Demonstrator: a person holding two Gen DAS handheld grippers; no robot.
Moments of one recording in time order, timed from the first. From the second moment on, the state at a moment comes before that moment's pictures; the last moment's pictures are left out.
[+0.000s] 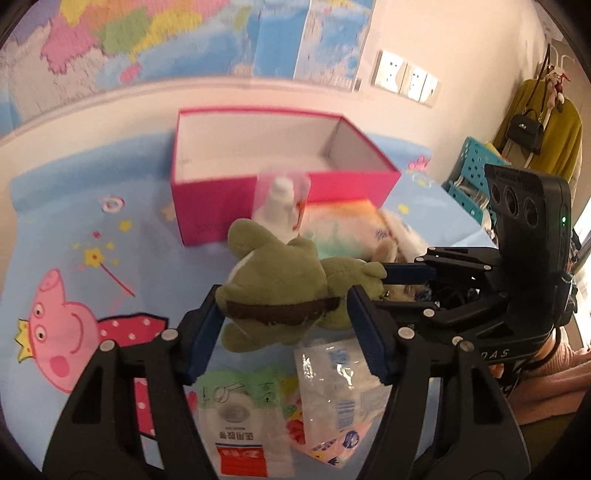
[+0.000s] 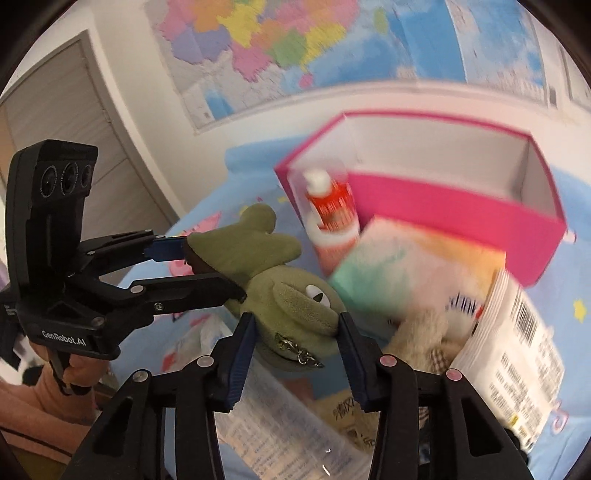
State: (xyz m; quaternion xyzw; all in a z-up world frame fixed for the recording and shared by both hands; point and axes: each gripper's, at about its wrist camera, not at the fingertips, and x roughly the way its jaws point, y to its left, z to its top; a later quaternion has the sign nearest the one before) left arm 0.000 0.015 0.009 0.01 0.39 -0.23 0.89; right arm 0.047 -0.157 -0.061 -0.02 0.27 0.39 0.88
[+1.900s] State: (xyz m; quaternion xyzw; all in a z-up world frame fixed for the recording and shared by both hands) left arm 0.171 -0.013 0.033 -0.01 0.42 -0.16 0.89; right arm 0.206 -0.150 0.012 0.03 0.27 0.40 0.88
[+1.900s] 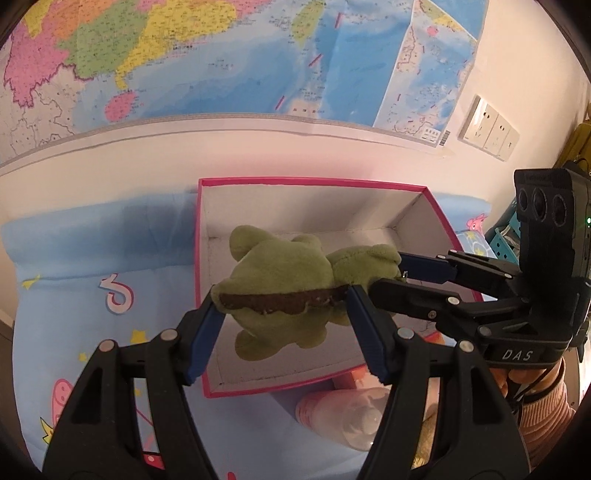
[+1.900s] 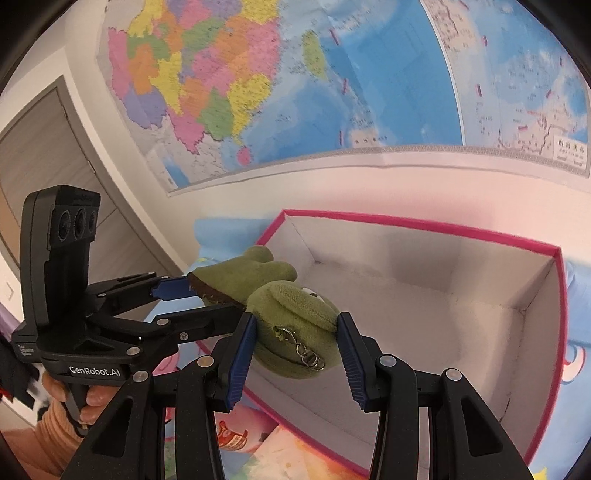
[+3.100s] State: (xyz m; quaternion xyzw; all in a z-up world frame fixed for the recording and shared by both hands) left arm 0.207 -0.017 0.016 0.00 0.41 -0.13 0.90; right arm 0.232 -0.123 -0.004 -0.09 0.33 0.34 0.88
